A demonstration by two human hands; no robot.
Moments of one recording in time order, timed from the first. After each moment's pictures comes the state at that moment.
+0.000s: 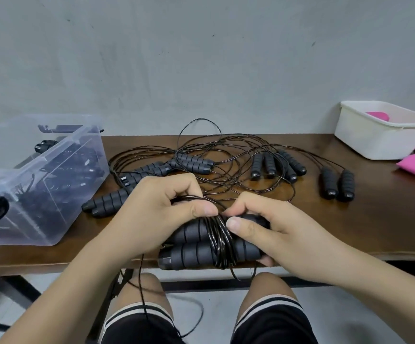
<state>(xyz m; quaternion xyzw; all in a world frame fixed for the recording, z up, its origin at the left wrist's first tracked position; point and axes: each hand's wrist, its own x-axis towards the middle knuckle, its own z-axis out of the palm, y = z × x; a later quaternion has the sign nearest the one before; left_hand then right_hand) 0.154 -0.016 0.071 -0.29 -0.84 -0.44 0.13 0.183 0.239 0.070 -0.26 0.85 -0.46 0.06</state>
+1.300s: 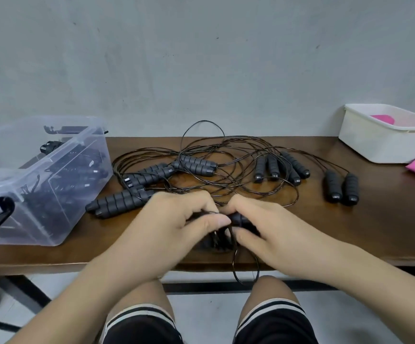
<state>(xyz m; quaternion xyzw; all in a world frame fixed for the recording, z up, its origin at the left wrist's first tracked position) 0.178 -0.005 0.072 -0.29 -0.87 -0.37 0.13 0.154 0.237 0.053 -0.35 0.90 -0.26 0.00</state>
